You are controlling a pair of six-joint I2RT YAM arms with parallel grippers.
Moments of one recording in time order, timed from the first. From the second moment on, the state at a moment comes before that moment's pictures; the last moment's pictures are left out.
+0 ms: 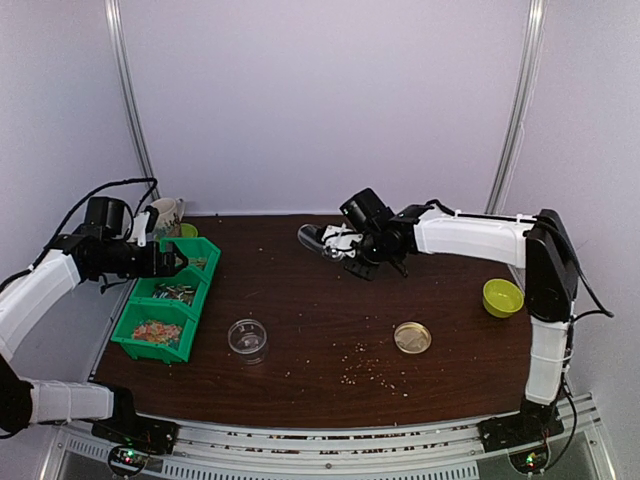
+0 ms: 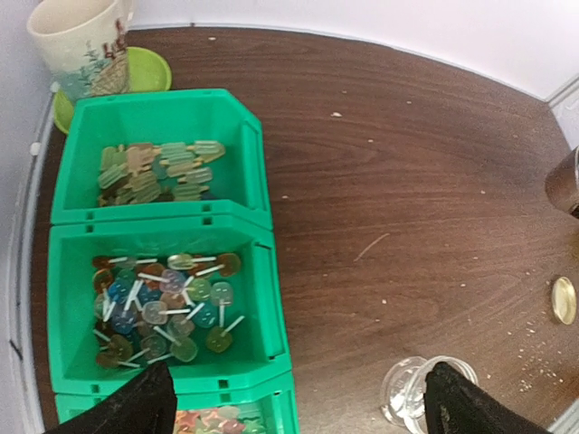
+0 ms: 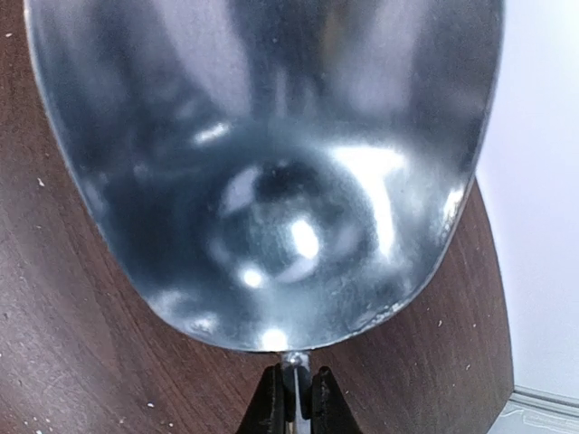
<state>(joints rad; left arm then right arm) -0.08 1.08 0.92 -0.61 0.23 -0.13 0.77 1.99 1.63 -0.55 0.25 -0.49</state>
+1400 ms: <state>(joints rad) -0.45 1.37 1.07 -0.38 0.57 -0.21 1.09 1.77 1.28 -0.15 0.61 -0.49</state>
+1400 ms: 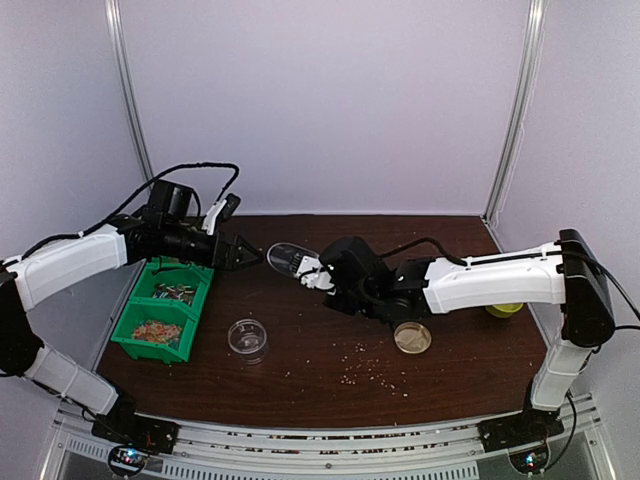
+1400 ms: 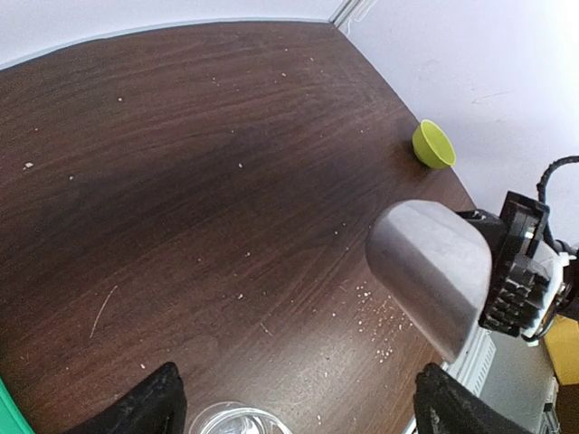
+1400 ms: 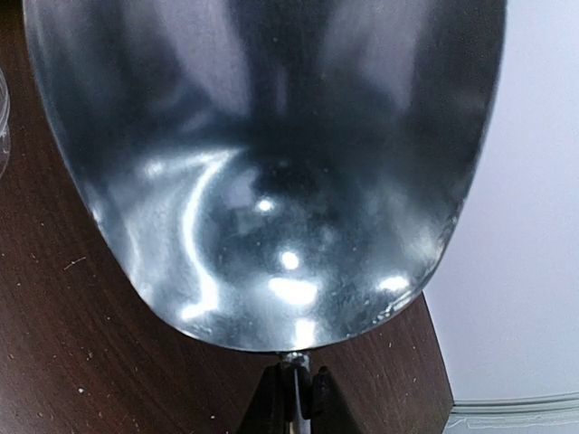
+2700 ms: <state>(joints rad) -0.47 1.42 1.07 -0.37 0.69 -0.21 1.15 1.89 1.42 -0.21 0.66 -0.50</state>
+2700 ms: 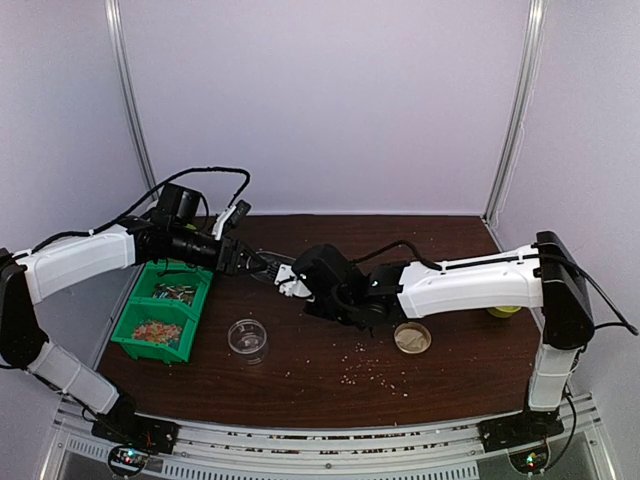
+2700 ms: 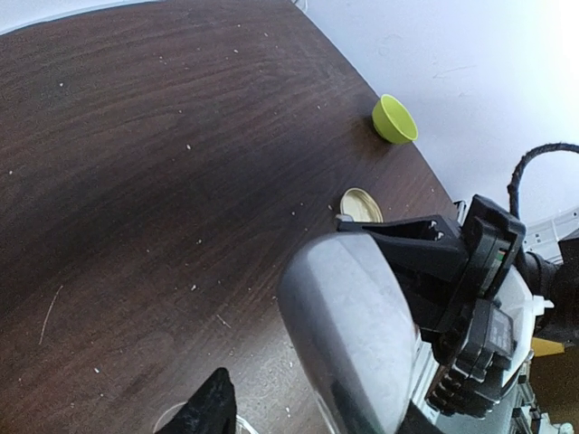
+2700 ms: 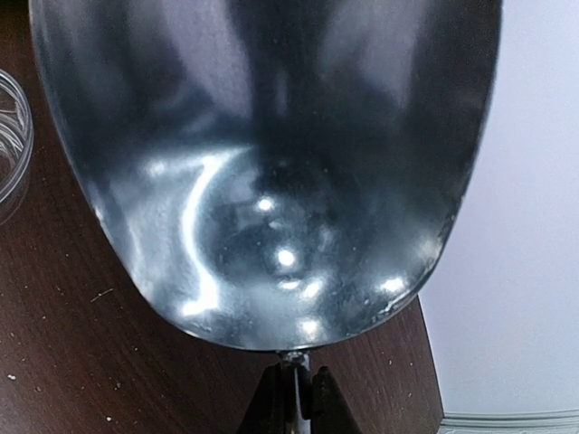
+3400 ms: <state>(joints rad) -0.46 1.46 1.07 -0.39 0.65 -0.19 1.17 1.91 1.45 -0.26 0.68 -0.52</state>
